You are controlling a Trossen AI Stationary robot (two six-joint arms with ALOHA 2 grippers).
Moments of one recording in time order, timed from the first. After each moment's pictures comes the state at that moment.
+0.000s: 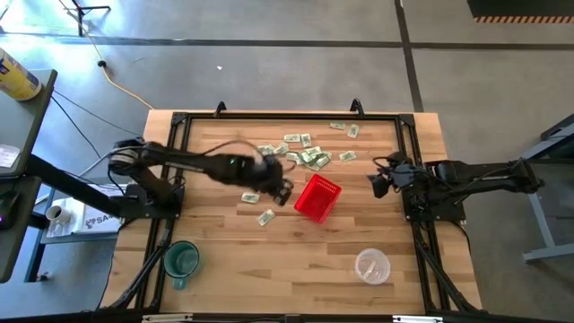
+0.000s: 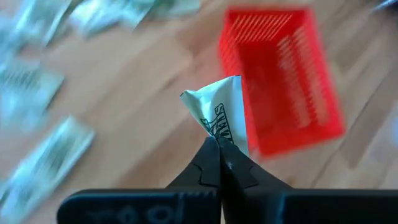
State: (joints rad) left arm 0.00 1.62 1.19 -0.50 -0.19 -0.80; right arm 0.03 0.51 0.44 -0.76 0.46 0.91
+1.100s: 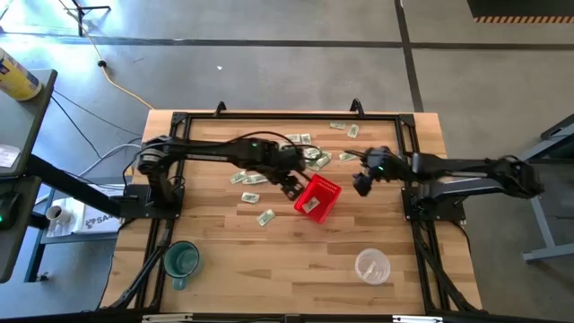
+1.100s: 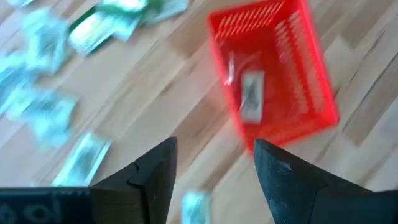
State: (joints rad) left arm 0.04 1.83 1.68 -0.99 -0.11 -0.67; right arm -0.26 0.94 0.49 -0.46 0.21 0.39
